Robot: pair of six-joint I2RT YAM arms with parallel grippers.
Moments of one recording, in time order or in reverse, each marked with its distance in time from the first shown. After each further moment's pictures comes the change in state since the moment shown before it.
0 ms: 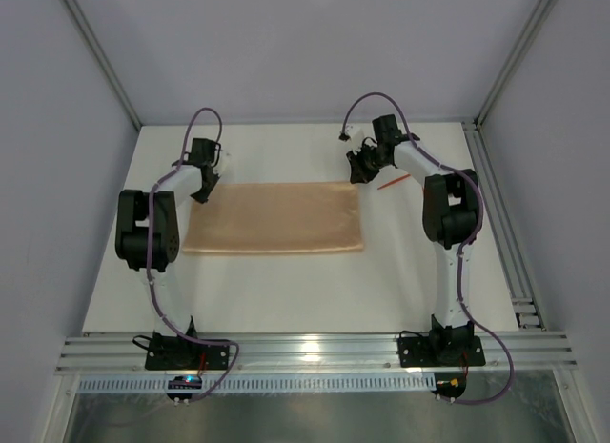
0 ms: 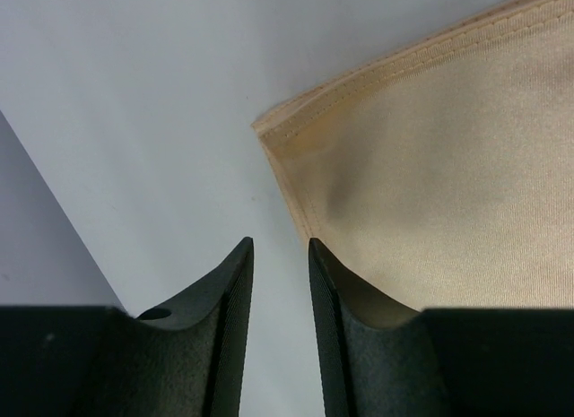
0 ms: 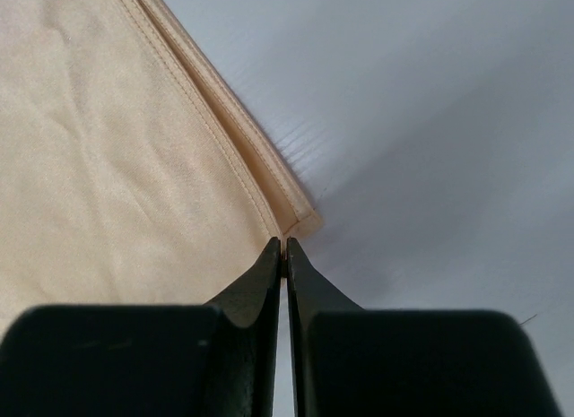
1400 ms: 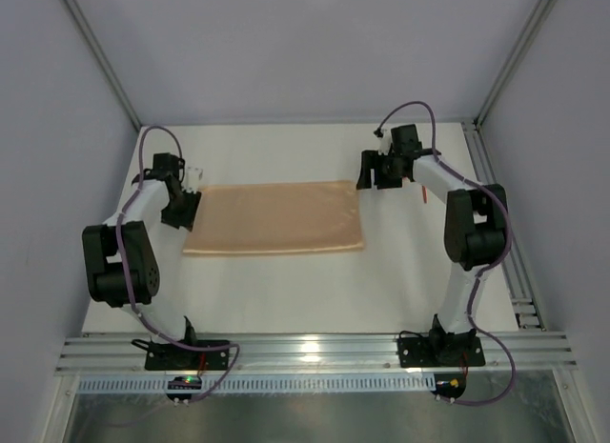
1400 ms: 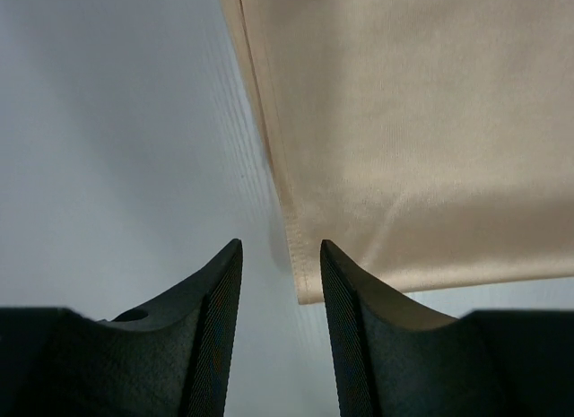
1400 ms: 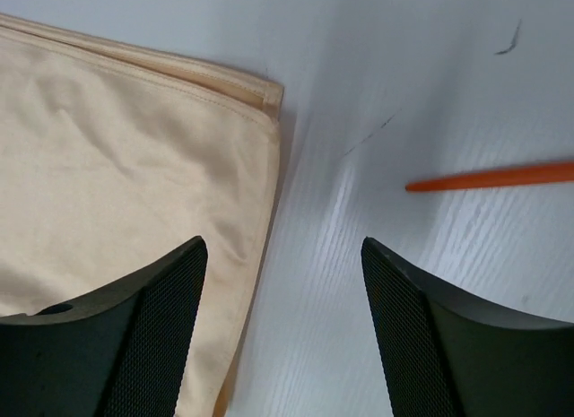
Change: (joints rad) left arm 0.165 -0.285 -0.172 -0.288 0.340 -0.203; right arm -0.042 -0.228 -0.299 0.137 0.190 0.623
